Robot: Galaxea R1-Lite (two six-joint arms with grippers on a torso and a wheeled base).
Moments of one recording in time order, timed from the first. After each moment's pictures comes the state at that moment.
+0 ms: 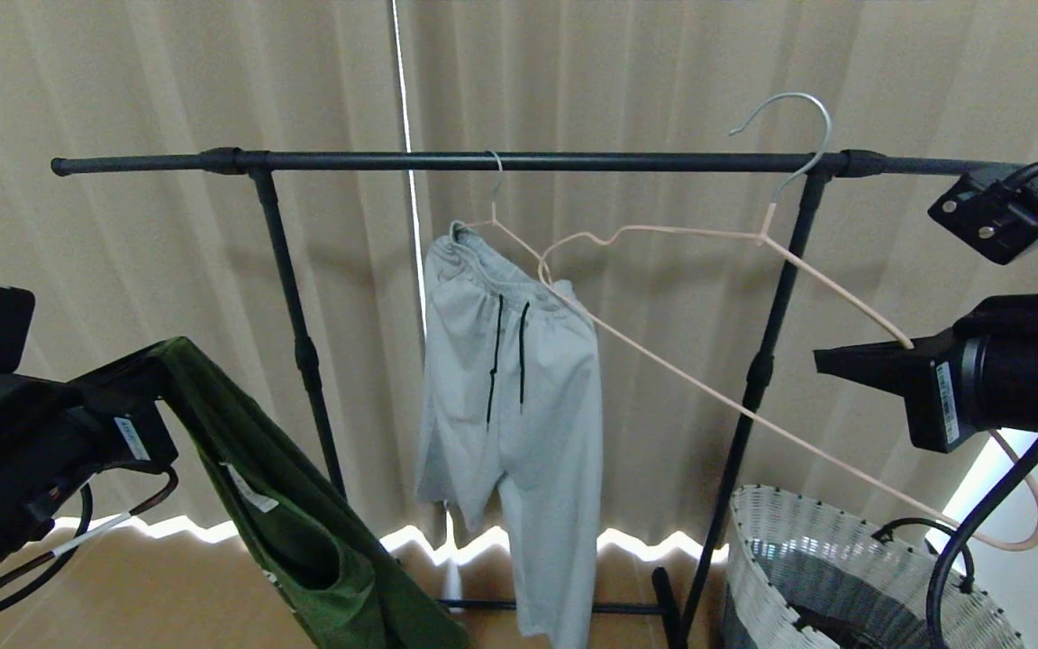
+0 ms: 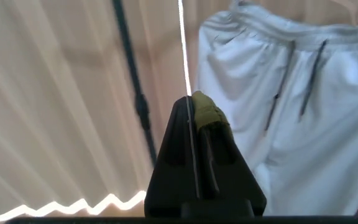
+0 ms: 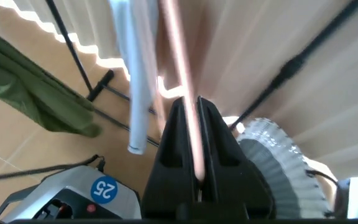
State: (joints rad) left arm -0.17 1.29 -0.32 -0.99 0.06 0.13; right arm 0.51 1.32 -1.05 0.23 -0.13 0.02
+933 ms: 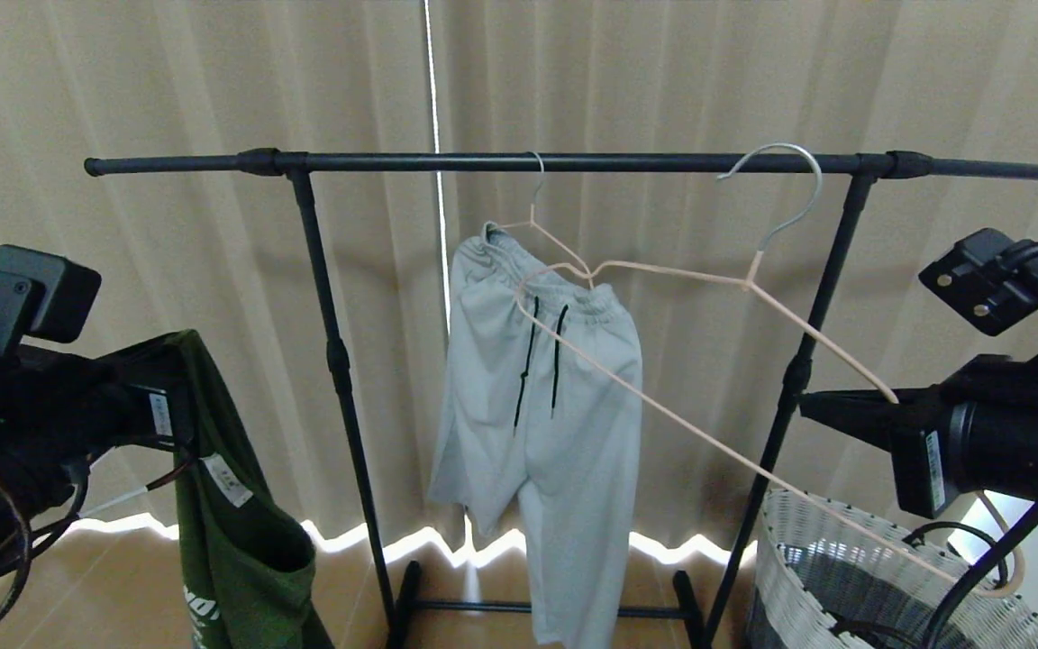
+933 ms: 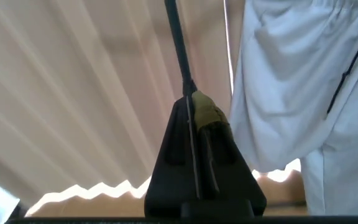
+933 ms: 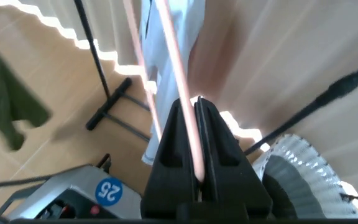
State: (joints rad) left arm -0.18 1.33 -0.46 -0.80 0.16 0.25; right arm 0.57 1.28 -0.85 0.06 -0.12 0.03
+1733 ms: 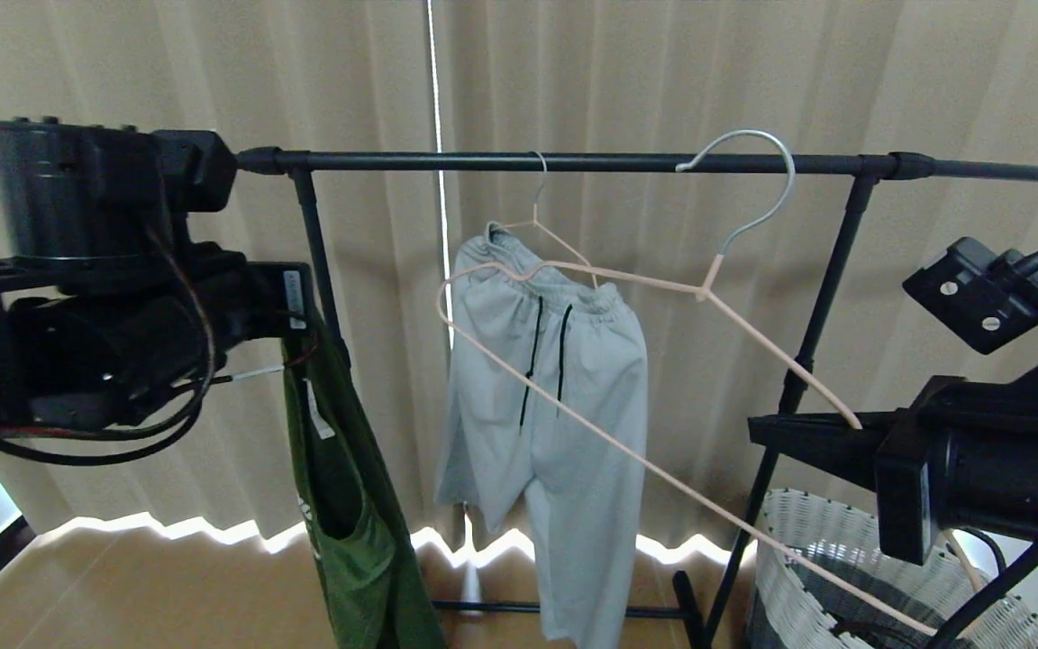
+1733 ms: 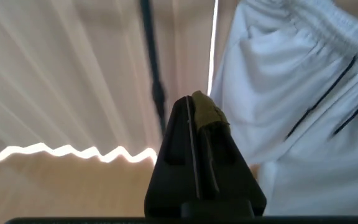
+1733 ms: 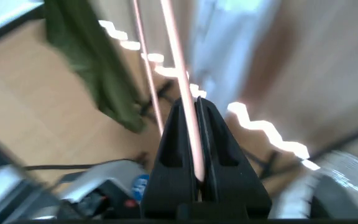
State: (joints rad) left arm -0.45 1.55 -1.01 -0.30 0.49 -0.05; right arm 0.69 1.28 -0.84 0.01 -0.03 0.14
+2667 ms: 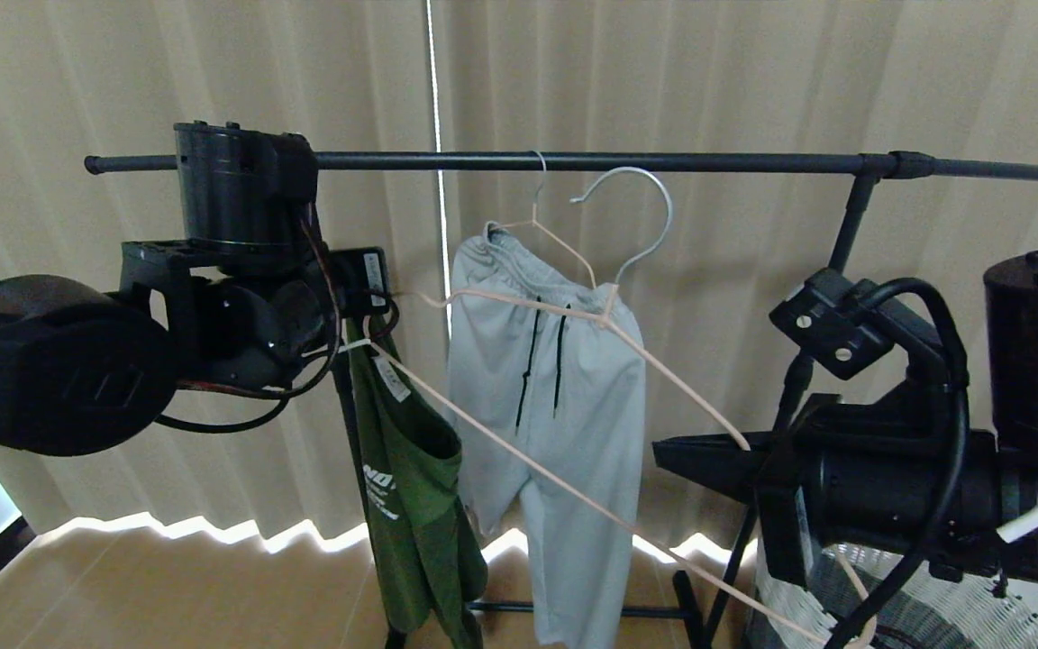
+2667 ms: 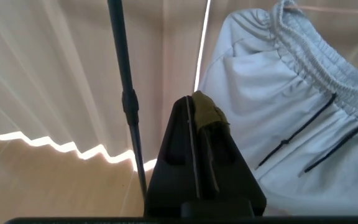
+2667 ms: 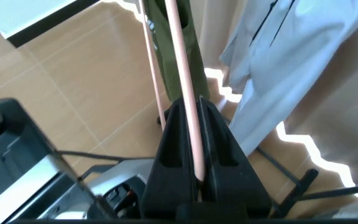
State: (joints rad) left arm -0.52 1.72 -1.17 -0.29 0.61 -0.16; right arm 0.79 1.43 -0.85 -0.11 0.01 0.16
